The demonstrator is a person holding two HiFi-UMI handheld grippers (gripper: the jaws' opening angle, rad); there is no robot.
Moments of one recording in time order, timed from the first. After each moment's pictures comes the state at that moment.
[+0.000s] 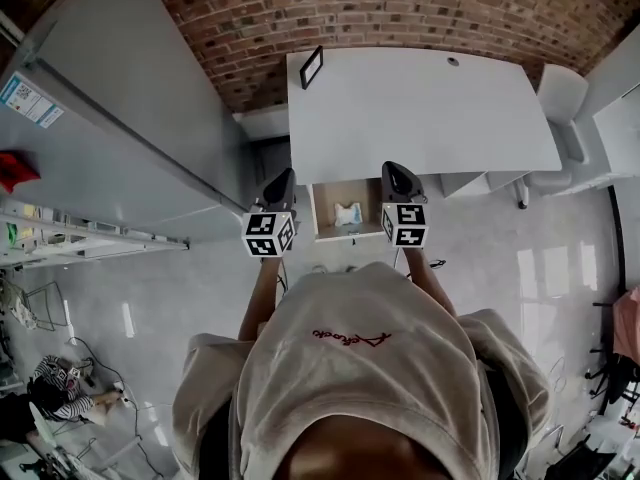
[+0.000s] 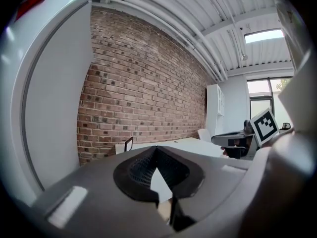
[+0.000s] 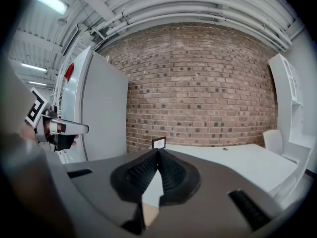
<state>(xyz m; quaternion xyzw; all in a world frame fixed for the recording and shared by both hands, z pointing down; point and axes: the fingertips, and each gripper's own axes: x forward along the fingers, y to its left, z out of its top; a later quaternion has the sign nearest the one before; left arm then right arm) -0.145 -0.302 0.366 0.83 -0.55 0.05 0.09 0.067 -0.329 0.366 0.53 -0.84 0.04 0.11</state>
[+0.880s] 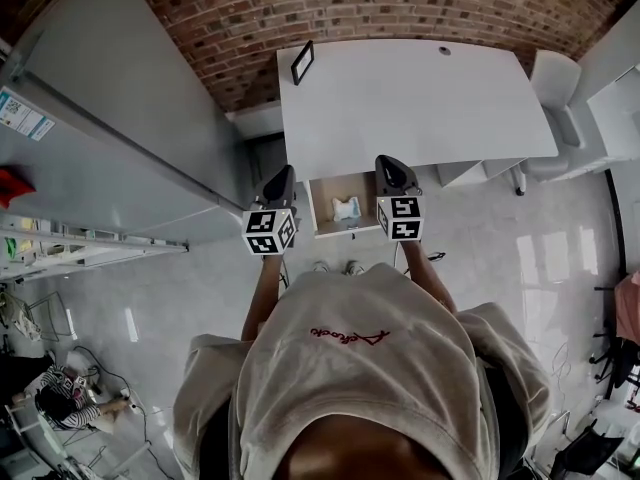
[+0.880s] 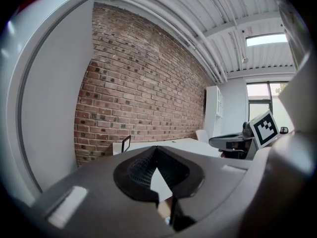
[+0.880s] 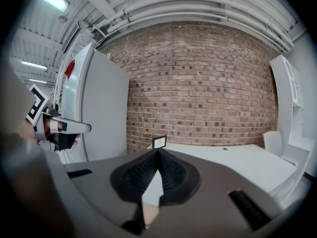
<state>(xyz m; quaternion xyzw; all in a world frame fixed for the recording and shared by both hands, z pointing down) -0.138 -0.305 0.372 0.83 -0.55 0.04 0.11 0.061 -0.329 0.371 0.53 -0.84 0.04 0.12</state>
